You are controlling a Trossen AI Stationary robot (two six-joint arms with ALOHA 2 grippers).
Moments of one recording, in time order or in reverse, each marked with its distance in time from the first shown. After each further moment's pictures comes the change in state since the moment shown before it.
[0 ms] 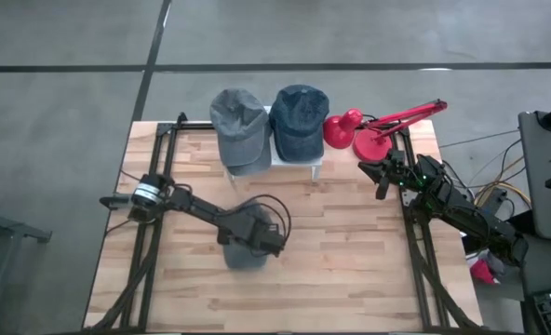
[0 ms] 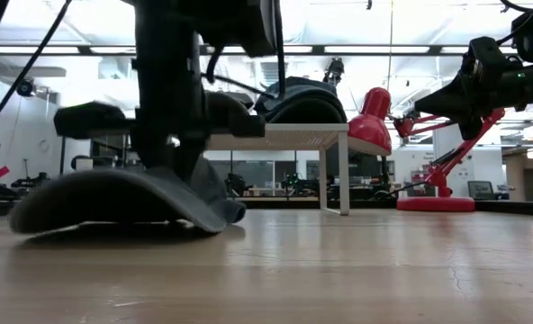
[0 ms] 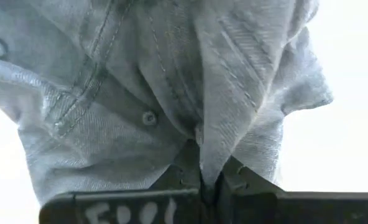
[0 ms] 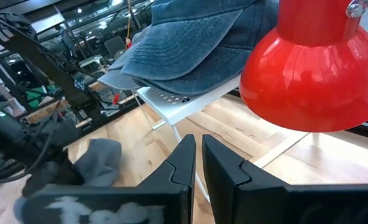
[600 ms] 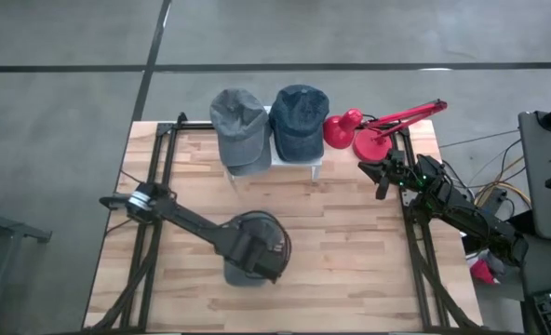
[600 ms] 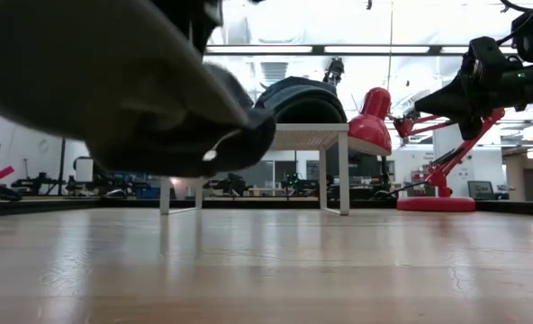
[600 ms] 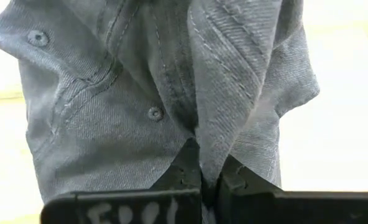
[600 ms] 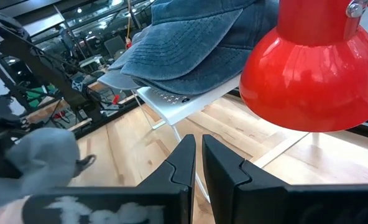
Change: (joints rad) left arm -0.151 0.000 0.356 -0.281 -0.060 0.049; right arm 0.000 0.000 0.000 0.000 0.000 0.000
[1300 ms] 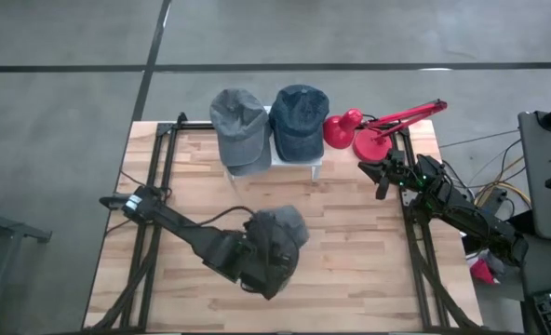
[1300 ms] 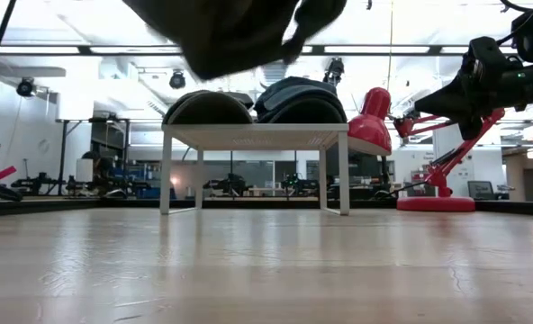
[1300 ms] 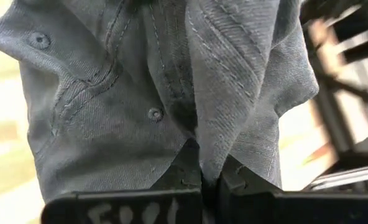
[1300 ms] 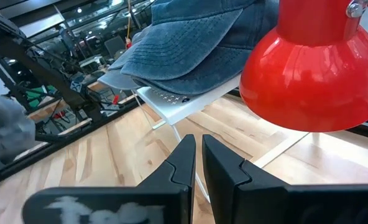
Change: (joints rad) left arm -0.078 0.000 0.337 0.001 -0.239 0.151; right arm 0.000 0.000 0.000 0.000 0.000 0.000
